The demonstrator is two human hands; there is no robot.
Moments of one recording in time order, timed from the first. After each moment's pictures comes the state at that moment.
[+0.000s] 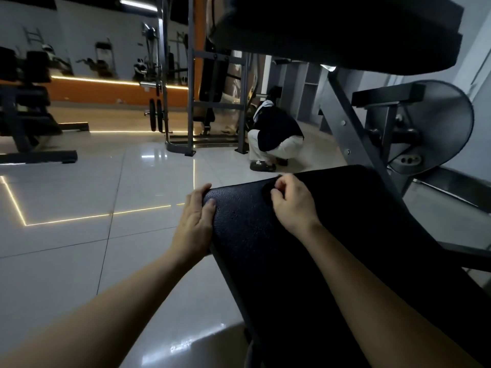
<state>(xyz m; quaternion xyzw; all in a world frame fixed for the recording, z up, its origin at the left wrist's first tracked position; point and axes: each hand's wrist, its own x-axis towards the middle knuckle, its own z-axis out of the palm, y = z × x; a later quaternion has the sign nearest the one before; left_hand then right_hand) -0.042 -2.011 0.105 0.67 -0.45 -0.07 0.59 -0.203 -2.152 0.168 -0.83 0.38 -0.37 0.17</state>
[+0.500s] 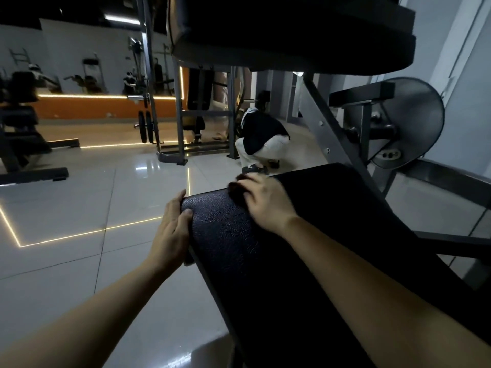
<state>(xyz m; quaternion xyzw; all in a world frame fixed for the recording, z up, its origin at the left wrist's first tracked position) -0.048 -2.005 0.112 0.67 -0.45 -0.08 0.58 -0.199 -2.174 0.166 -0.92 0.28 -0.28 0.04</state>
